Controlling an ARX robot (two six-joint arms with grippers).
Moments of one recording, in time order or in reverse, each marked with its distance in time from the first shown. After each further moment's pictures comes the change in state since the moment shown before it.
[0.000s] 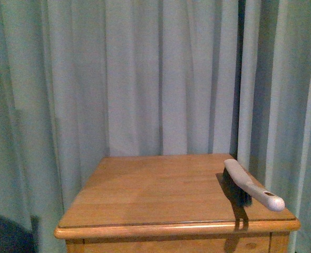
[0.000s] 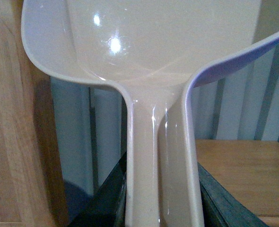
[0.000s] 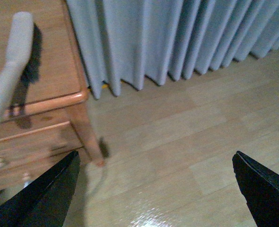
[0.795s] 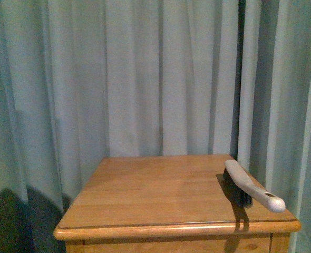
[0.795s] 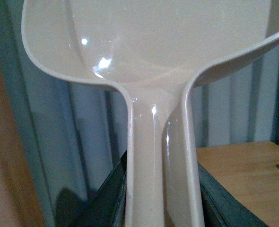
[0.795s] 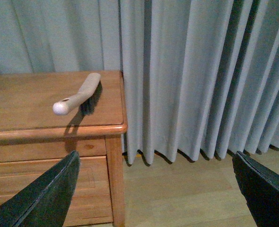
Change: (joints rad) left arm -0.166 0.217 0.098 0.148 -0.089 0.134; right arm -0.119 -1.001 -0.727 0.249 -0.271 -0.162
